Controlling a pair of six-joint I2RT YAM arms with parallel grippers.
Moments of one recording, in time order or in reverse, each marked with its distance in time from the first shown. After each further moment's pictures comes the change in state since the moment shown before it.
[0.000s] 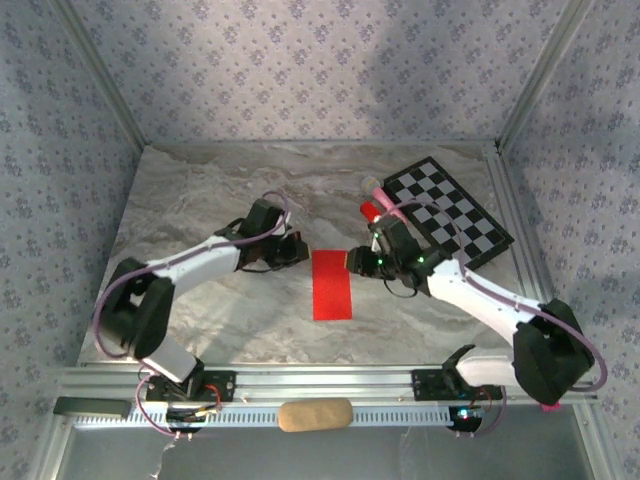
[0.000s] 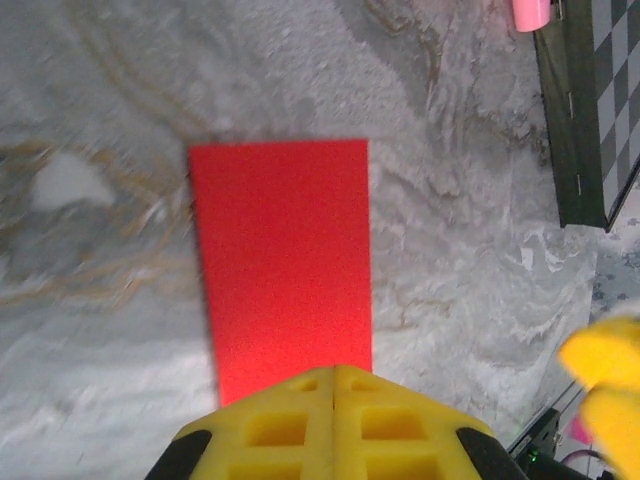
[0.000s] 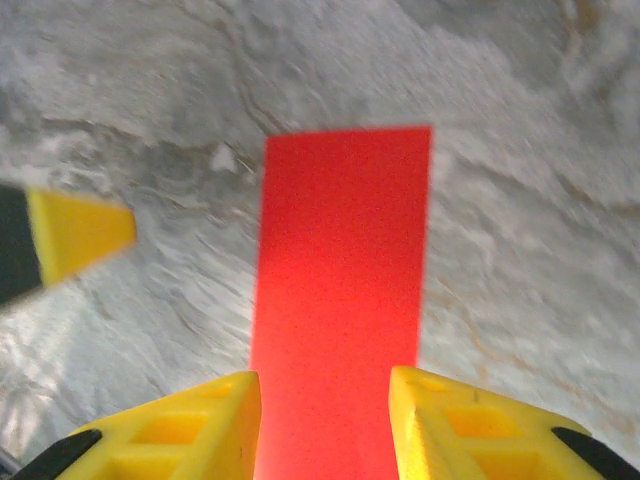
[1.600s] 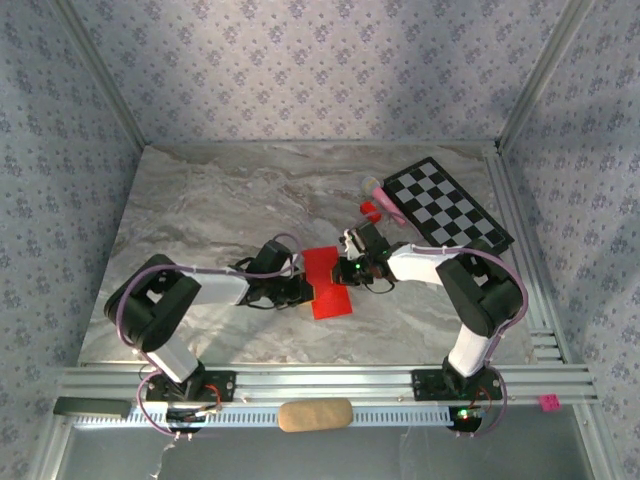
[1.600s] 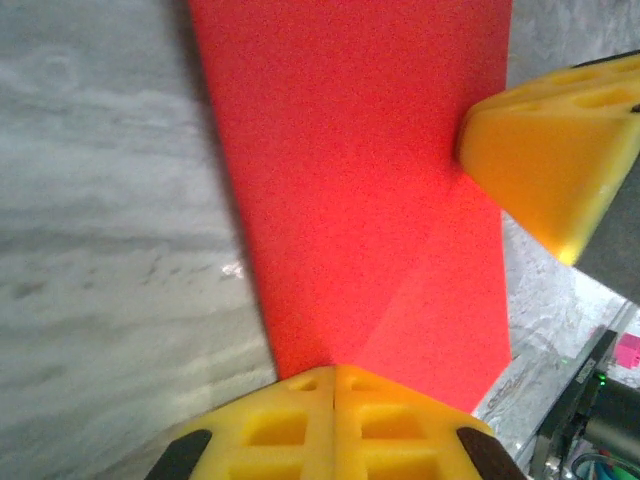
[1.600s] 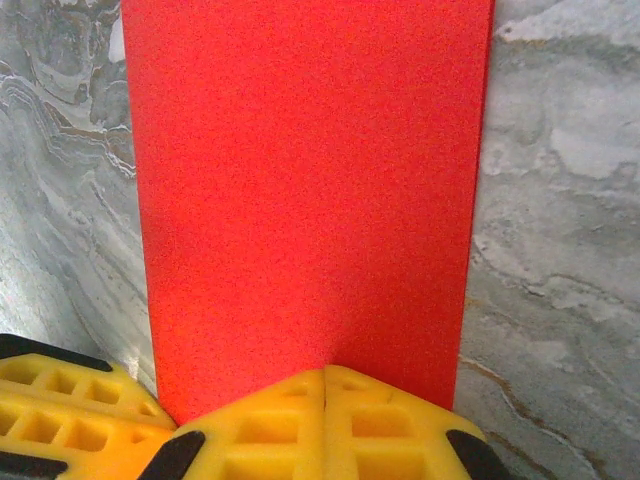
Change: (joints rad) left arm -0.119 0.010 -0.359 0.330 0.036 -0.095; right arm -0.022 0.489 0.091 0.228 -0.240 -0.167
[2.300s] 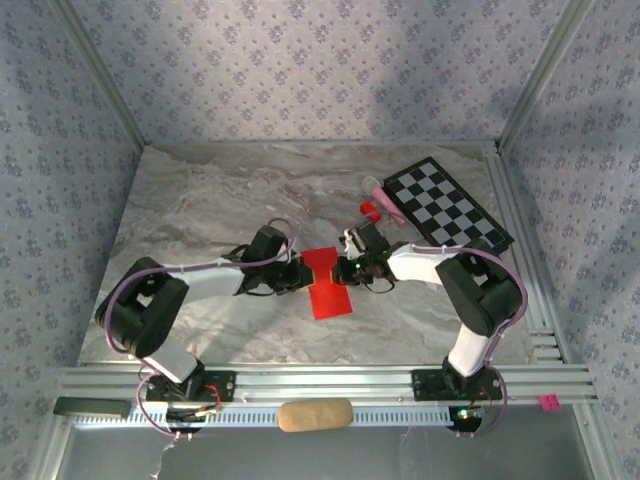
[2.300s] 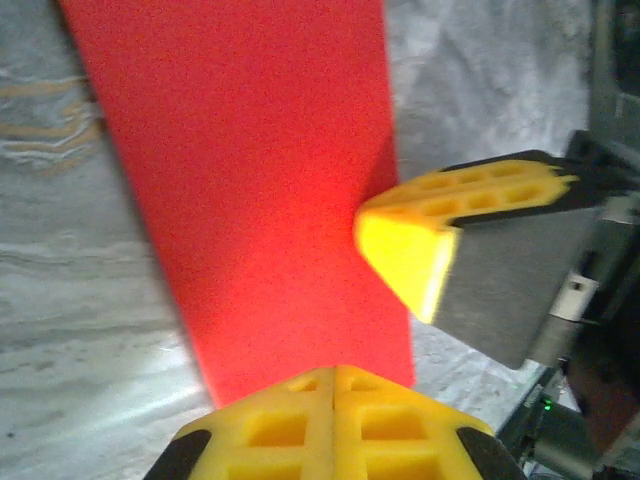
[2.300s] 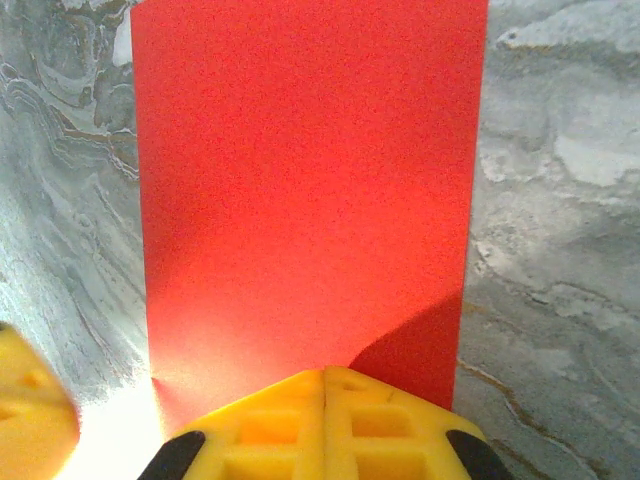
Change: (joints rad) left arm 0.051 -0.043 0.086 -0.051 0.027 0.002; right arm -0.004 0.005 0.000 0.009 -0.009 0.000
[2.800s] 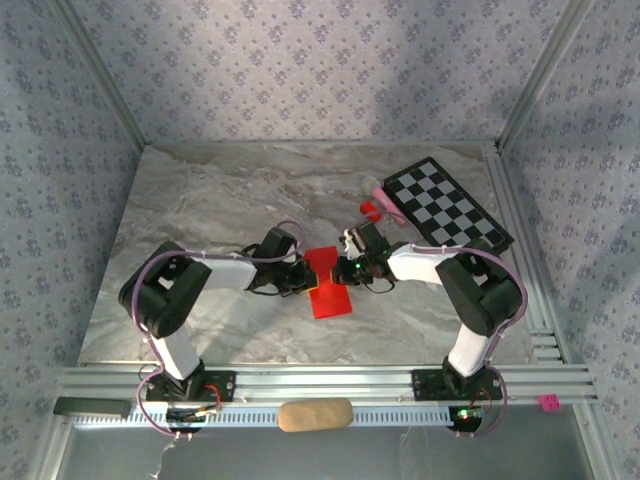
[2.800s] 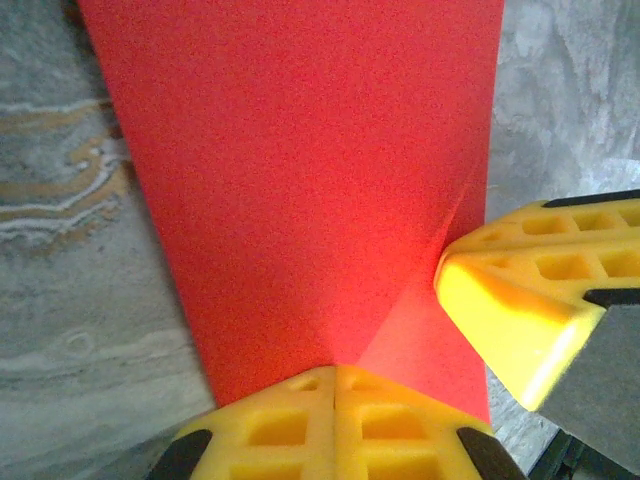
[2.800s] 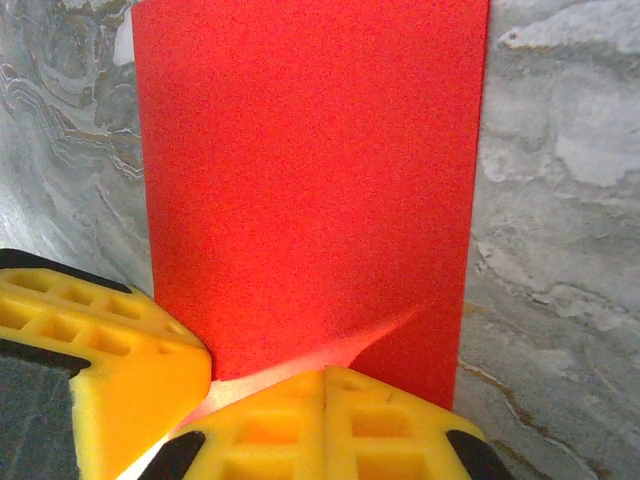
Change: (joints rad) left arm -0.008 0.164 0.048 0.026 -0.014 0.005; right arm 0.000 0.000 0.000 0.002 -0.002 0.000
